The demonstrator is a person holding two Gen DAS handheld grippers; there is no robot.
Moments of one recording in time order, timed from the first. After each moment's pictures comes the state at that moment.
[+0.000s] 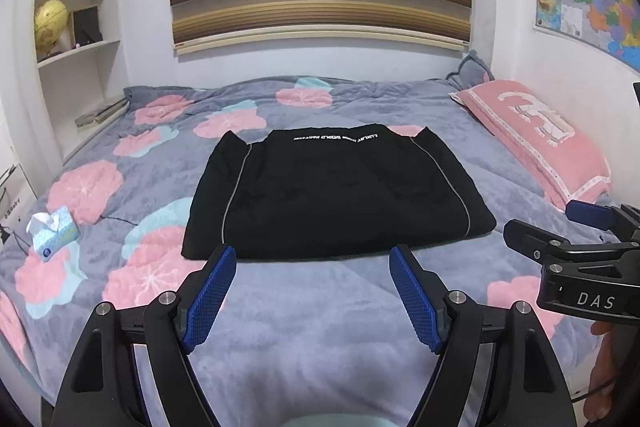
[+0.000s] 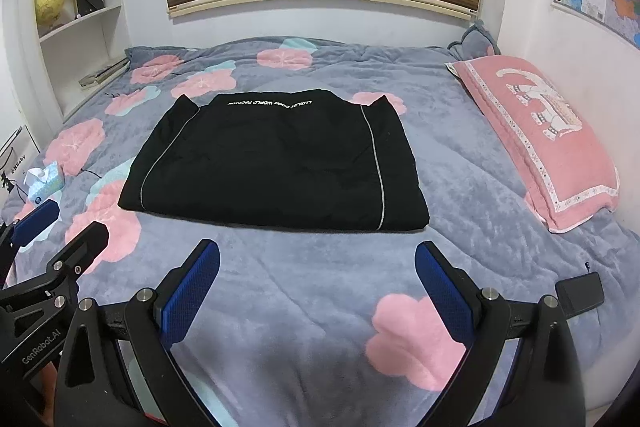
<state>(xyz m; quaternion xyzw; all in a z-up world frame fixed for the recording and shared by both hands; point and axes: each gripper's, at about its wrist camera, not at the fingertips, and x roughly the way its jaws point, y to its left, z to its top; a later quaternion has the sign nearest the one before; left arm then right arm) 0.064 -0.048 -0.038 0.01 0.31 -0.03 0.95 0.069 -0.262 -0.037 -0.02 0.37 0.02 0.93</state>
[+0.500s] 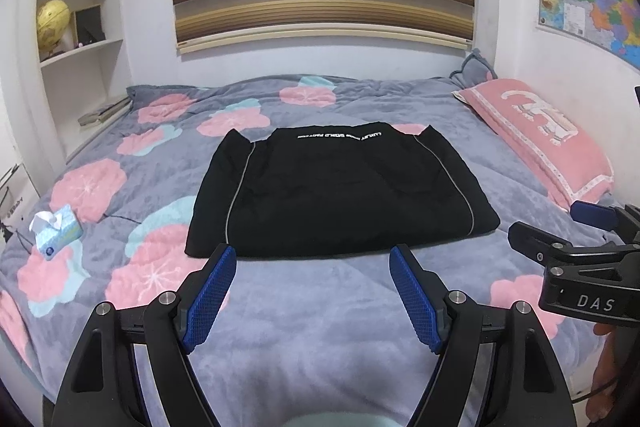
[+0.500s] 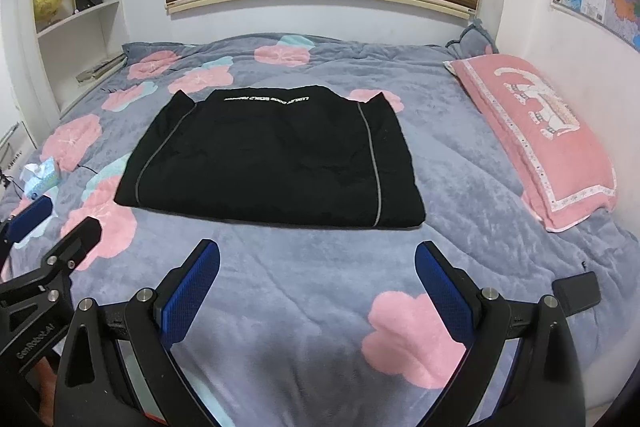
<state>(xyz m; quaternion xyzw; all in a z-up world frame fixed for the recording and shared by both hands) 0.063 -0.048 -0.037 0.01 0.31 -0.02 0.95 0.068 -0.263 -0.038 -0.03 0.37 0.02 0.93</state>
